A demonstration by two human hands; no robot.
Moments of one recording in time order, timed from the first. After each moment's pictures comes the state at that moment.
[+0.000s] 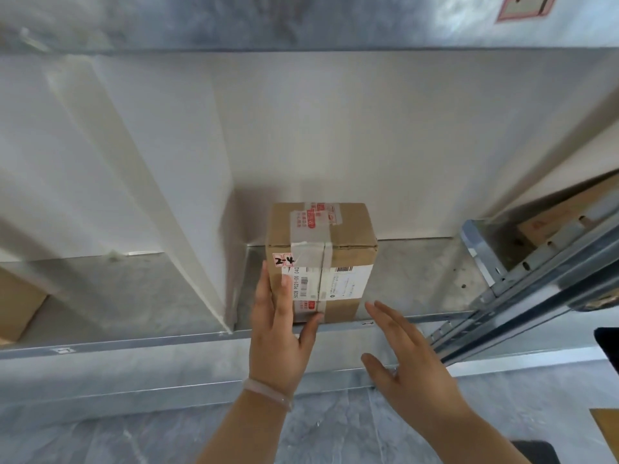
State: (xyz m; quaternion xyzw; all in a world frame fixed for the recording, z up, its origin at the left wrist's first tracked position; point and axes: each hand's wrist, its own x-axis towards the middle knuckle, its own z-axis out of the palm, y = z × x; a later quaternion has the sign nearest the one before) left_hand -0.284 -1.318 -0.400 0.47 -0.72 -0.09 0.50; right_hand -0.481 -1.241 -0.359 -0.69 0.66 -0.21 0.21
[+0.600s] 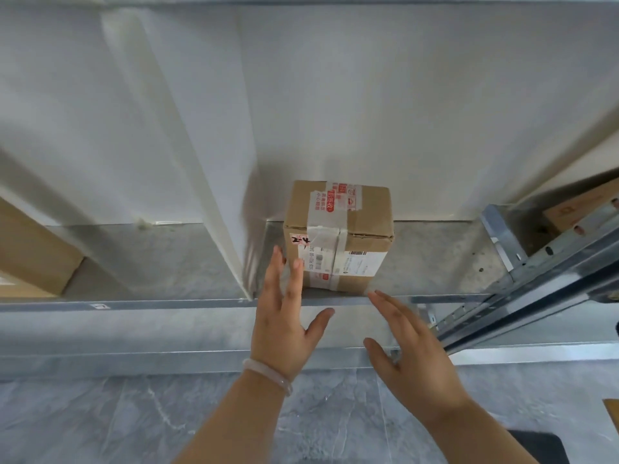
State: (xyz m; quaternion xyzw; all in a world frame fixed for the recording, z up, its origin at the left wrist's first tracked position) left_hand -0.261 -1.292 -0.394 0.50 -0.75 -0.06 0.42; right_hand -0.465 -1.226 -0.365 -0.71 0.63 -0.26 0.17
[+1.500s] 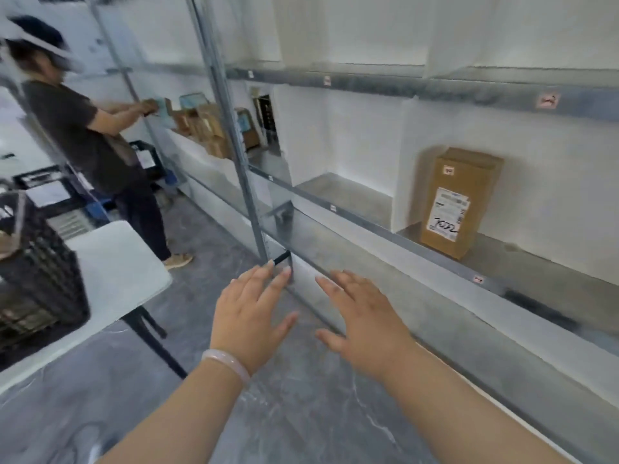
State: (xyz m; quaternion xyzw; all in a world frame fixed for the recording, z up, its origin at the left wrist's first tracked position) left_hand 0.212 -0.859 -0.239 0.82 -0.51 0.19 0.17; right_hand 0.057 -1.013 -0.246 -0.97 0.16 -0.15 0.13
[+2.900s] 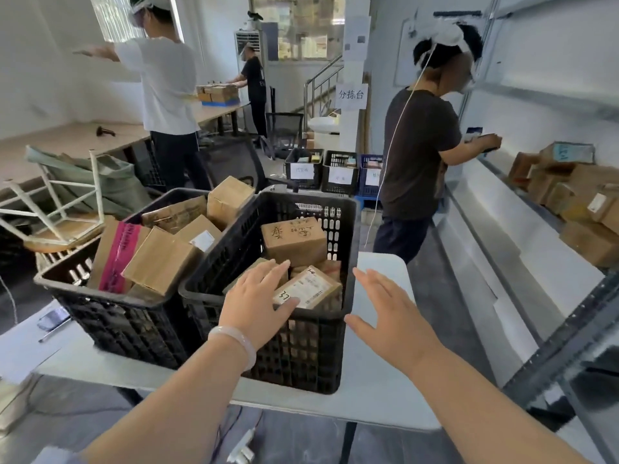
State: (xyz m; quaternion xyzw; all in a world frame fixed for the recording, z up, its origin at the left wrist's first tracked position) left_hand 0.737 -0.507 -0.221 0.97 -0.04 0.16 0.19; right_hand 0.734 -0.763 -0.210 -0.95 -0.19 -0.08 0.23
